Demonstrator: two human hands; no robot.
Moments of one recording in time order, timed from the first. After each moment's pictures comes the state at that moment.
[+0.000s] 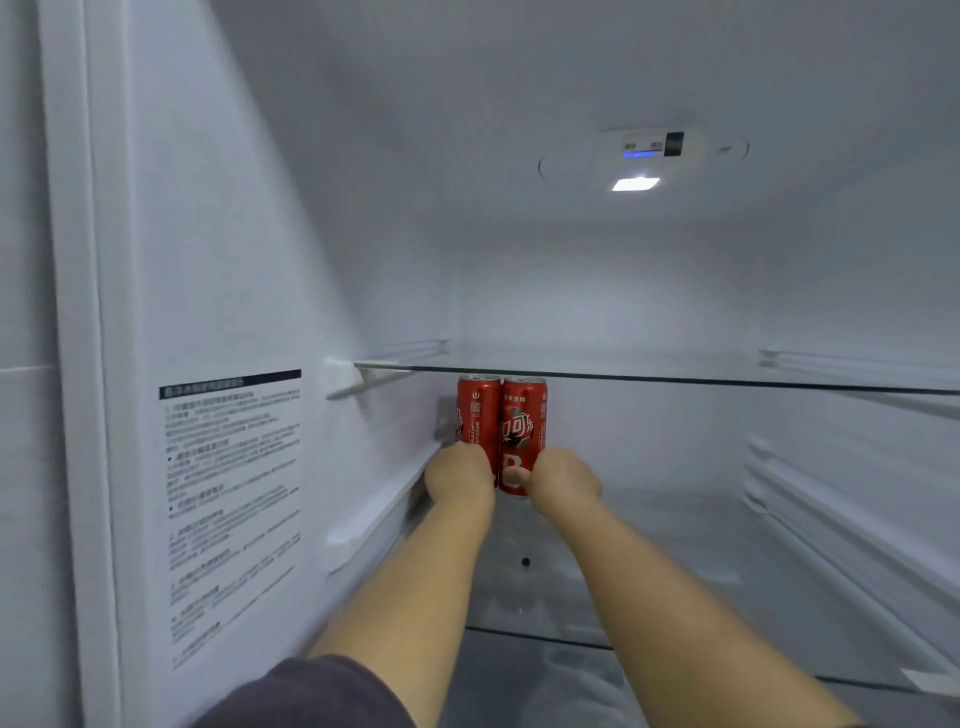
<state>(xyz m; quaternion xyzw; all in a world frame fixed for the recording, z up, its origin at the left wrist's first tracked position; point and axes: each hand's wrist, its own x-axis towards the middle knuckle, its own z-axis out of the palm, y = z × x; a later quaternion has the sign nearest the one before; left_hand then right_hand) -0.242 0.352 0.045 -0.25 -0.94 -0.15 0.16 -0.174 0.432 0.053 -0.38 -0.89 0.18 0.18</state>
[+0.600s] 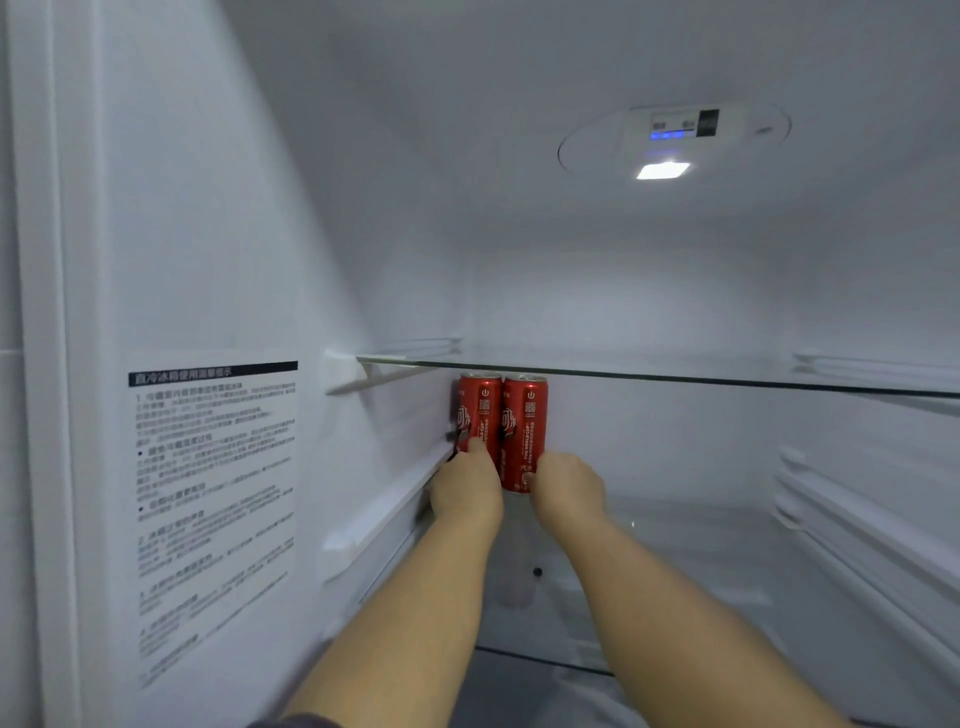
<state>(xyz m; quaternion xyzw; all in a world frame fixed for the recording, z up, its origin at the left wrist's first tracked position) -0.243 0.346 0.036 -0.26 -0.93 -0.19 0.18 -0.185 0.432 0.041 -0.32 -0.92 0.05 0.23</state>
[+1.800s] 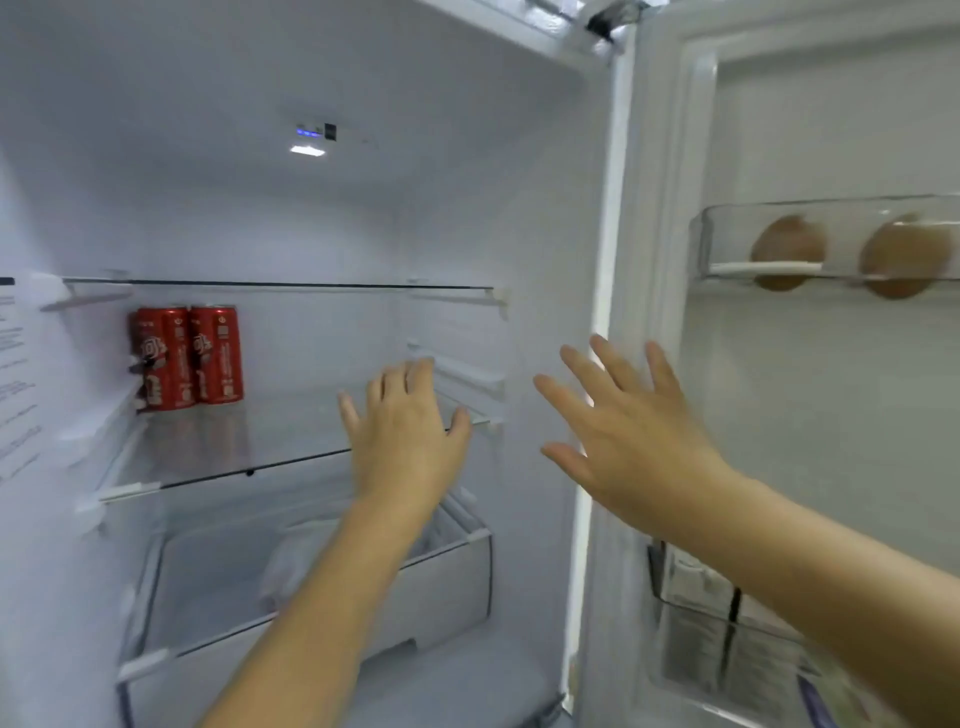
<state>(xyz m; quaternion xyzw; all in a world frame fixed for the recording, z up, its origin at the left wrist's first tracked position) 0.056 0.242 0.035 -0.57 -0.70 -0.38 0.20 0.256 0.223 0.072 -0.48 -0.81 -0.33 0.10</state>
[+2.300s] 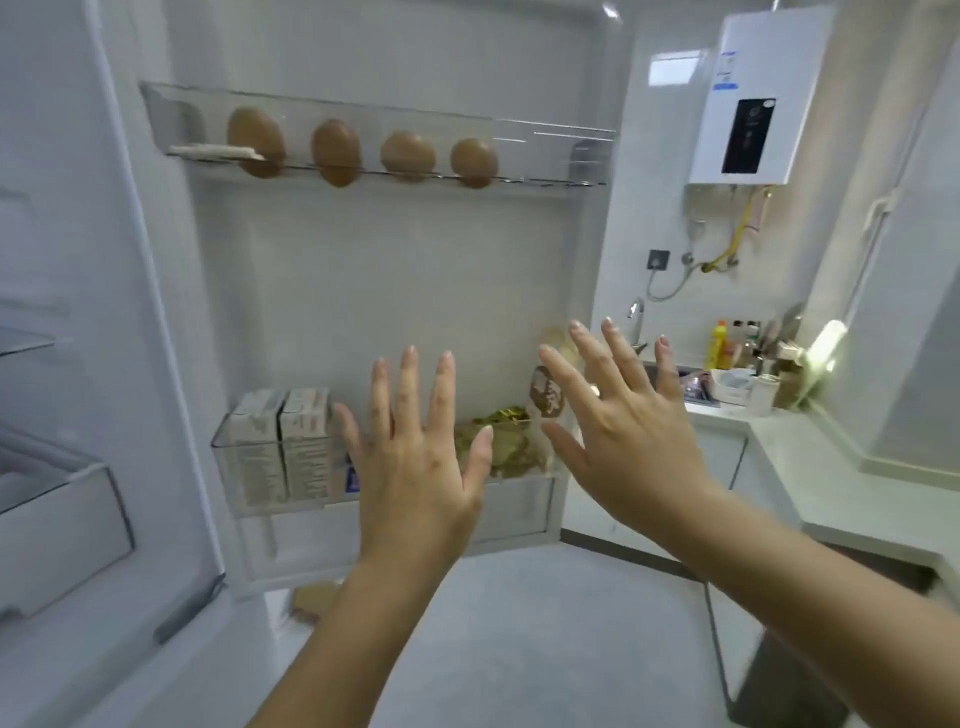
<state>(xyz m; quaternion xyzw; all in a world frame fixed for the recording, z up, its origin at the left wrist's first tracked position) 0.380 0.083 -0.052 -0.79 -0.43 -0.43 0.08 0.547 0.009 -0.007 -0.71 -0.61 -0.33 0.13</state>
